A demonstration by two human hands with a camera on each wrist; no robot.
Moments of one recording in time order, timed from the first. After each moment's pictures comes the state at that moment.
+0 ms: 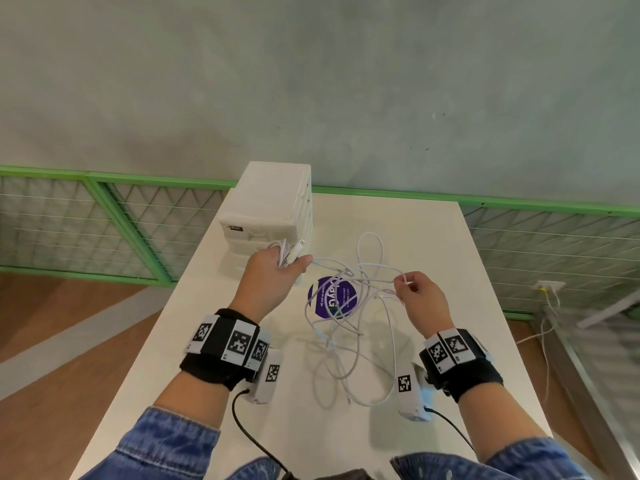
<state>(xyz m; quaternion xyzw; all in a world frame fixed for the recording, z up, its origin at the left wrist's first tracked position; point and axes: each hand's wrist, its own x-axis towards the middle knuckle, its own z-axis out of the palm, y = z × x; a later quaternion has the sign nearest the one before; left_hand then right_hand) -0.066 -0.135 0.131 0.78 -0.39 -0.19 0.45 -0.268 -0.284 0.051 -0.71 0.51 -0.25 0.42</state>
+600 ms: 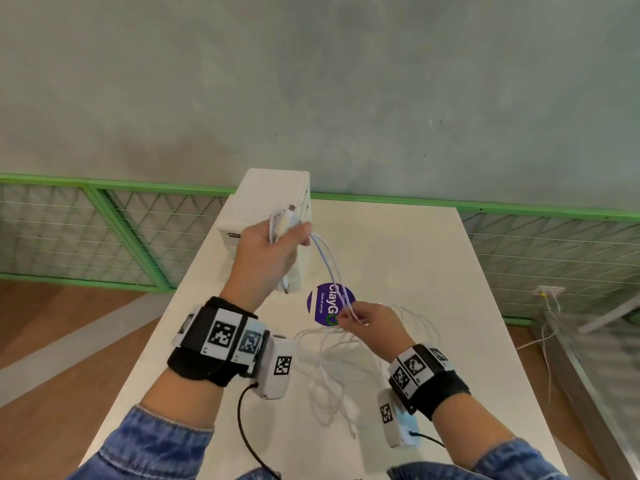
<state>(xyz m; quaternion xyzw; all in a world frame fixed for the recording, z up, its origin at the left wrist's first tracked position) -0.072 -0.139 0.176 0.64 -0.34 -0.26 0.64 -0.234 -0.237 0.046 -0.81 0.35 -0.14 0.45</state>
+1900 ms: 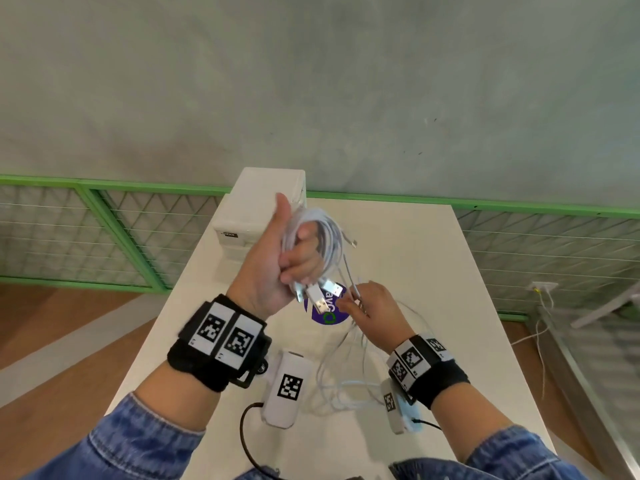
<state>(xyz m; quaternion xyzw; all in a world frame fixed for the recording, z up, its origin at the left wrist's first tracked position) -0.085 -0.141 0.185 0.29 -0.30 -0.60 0.68 -0.231 -0.244 0.057 -0.86 0.29 -0.21 0.35</state>
